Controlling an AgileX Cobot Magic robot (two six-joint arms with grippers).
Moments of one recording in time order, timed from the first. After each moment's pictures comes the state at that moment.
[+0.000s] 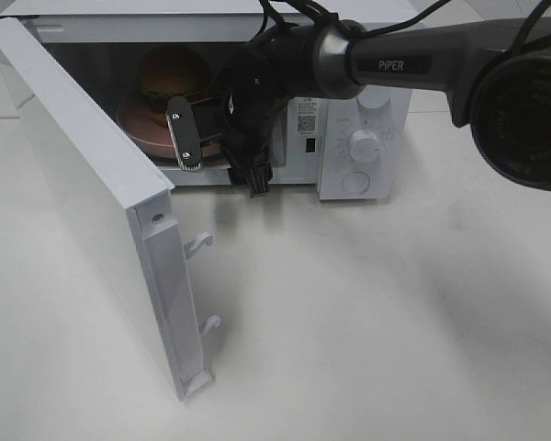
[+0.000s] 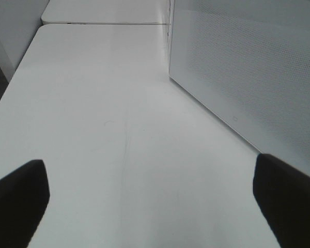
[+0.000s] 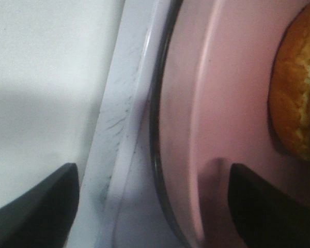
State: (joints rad) left arm -0.03 0.00 -0.50 -0.02 1.04 0.00; right arm 0.62 2.42 -1.96 -0.25 0.51 -1.04
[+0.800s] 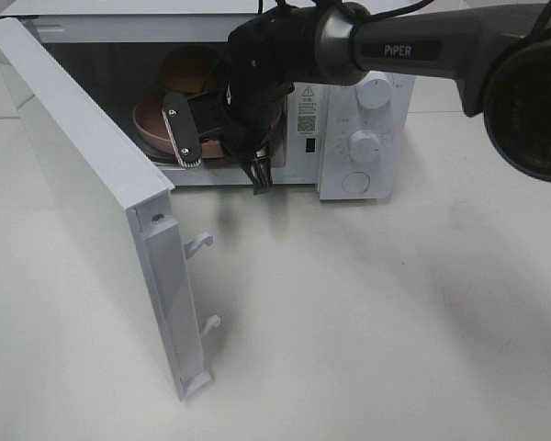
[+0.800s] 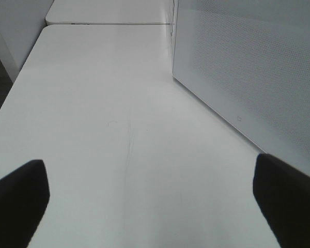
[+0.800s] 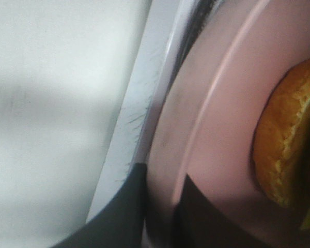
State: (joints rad) left arm -0.03 0.00 -0.50 -0.01 1.04 0.00; right arm 0.63 2.38 -1.97 -0.19 0.60 -1.13
